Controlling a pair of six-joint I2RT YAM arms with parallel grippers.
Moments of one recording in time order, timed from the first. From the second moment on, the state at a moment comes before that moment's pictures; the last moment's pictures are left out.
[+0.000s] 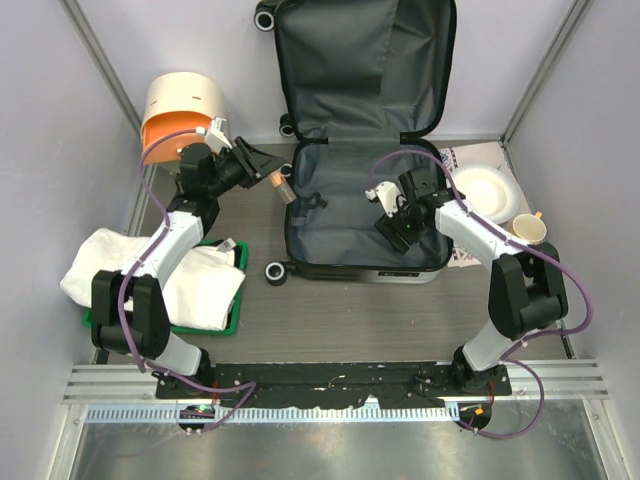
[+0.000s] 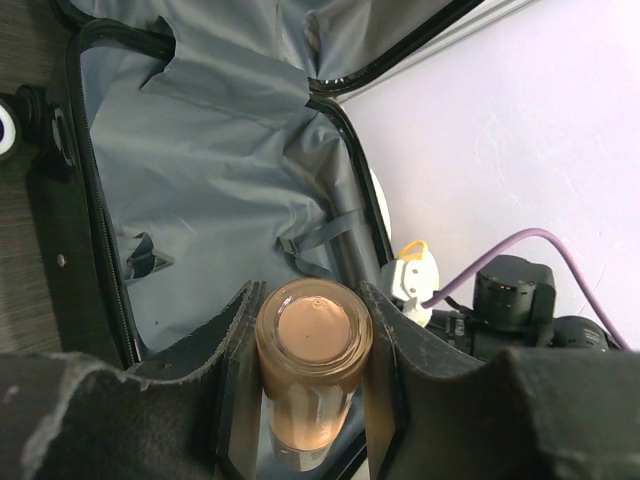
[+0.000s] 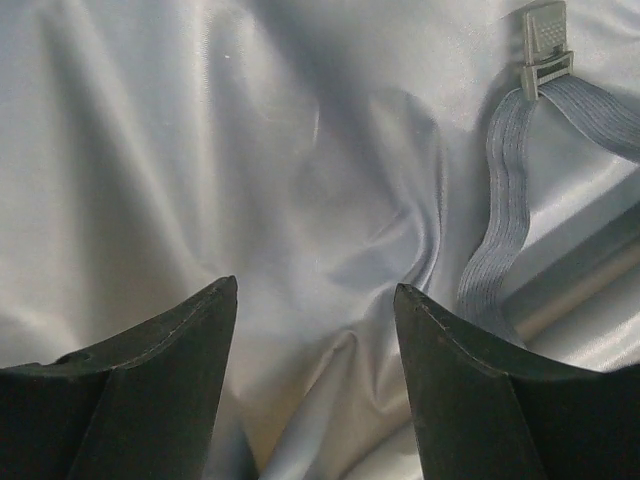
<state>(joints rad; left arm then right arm) -0.17 1.50 1.11 0.27 0.54 -0.86 0.34 1.60 1.18 -0.67 -0.10 -0.49</state>
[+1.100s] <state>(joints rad) -0.15 1.51 1.11 0.25 0.55 -0.83 0.28 1.72 1.32 -0.75 -0.14 -0.65</state>
